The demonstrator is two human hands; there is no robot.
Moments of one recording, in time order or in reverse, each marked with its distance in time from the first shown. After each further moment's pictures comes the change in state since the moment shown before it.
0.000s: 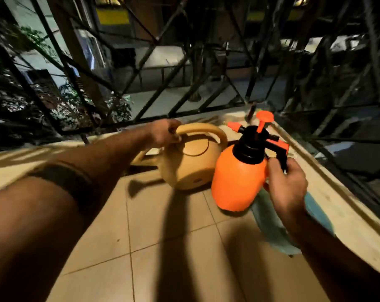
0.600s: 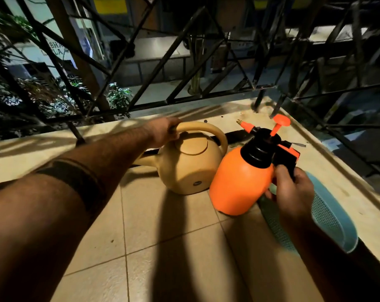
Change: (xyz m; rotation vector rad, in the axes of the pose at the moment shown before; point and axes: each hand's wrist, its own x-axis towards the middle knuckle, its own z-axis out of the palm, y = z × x) left_hand 0.040 -0.043 0.043 0.173 0.042 0.007; right_hand -0.001 0.061 0.026 0.206 -0.047 0.193
